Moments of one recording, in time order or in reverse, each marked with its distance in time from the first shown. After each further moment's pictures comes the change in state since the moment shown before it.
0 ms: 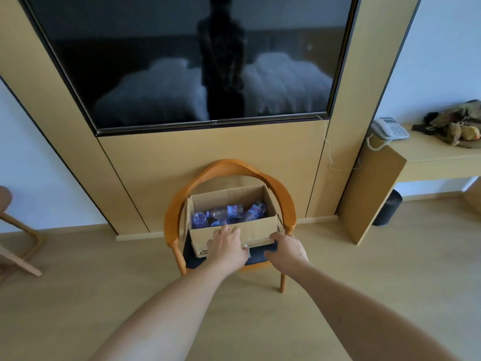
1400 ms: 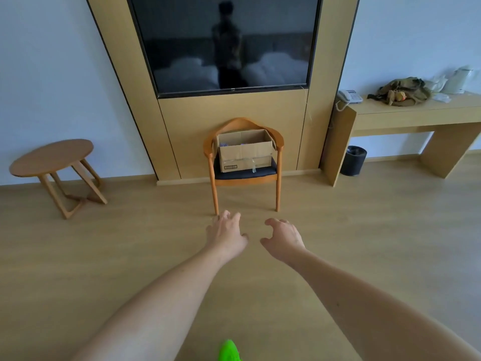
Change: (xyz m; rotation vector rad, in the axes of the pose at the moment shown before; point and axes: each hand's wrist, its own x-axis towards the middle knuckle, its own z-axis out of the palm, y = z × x) left_hand -0.711 -0.017 0.053 -0.009 0.049 -0.046; right_hand -0.708 0.061 0.108 -0.057 0.024 -0.093
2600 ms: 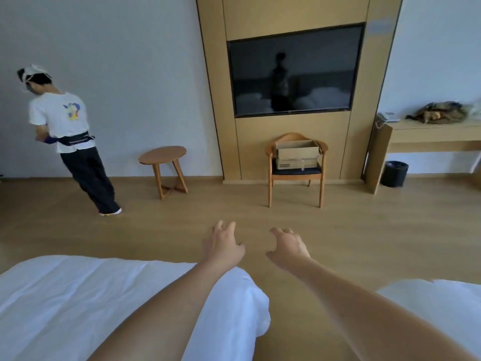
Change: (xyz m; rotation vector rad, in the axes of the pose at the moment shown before) left_hand -0.622 -0.132 -0.051 -0.037 0.211 -0.229; right_hand -0.577 -0.100 0.100 -0.083 -0.065 -0.248
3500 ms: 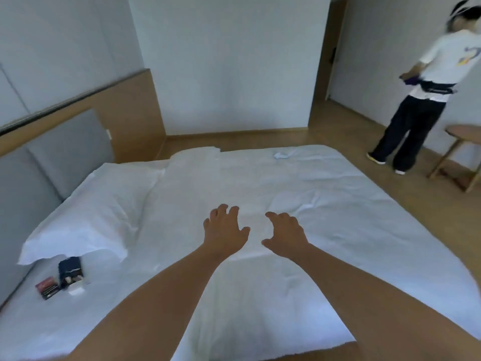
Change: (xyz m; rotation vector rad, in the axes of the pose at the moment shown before) left_hand -0.699 -0.135 -0.041 0.103 0.381 -1.173; right_hand -0.530 -0.190 0.187 -0.263 -0.522 -1.245
